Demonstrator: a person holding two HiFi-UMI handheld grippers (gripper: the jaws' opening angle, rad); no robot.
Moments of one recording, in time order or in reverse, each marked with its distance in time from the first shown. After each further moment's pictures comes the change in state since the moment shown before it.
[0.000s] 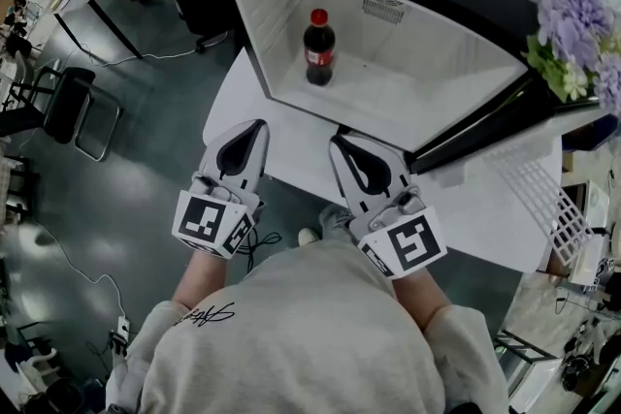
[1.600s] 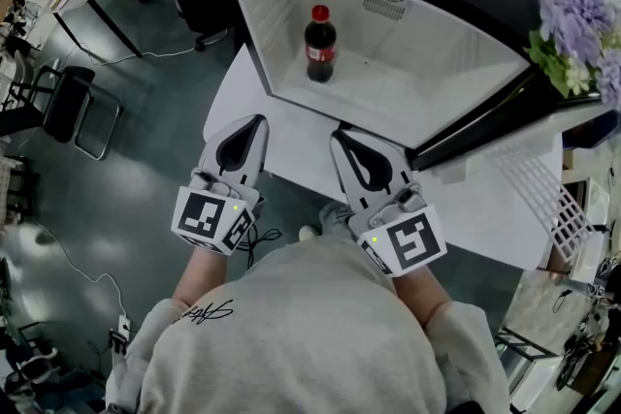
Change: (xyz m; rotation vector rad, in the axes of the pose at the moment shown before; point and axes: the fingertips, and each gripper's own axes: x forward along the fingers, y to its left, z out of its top) left arm -0.001 0.003 0.001 -0.008 0.000 0.004; right arm 0.001 0.001 0.003 -0.030 -0.002 -0.019
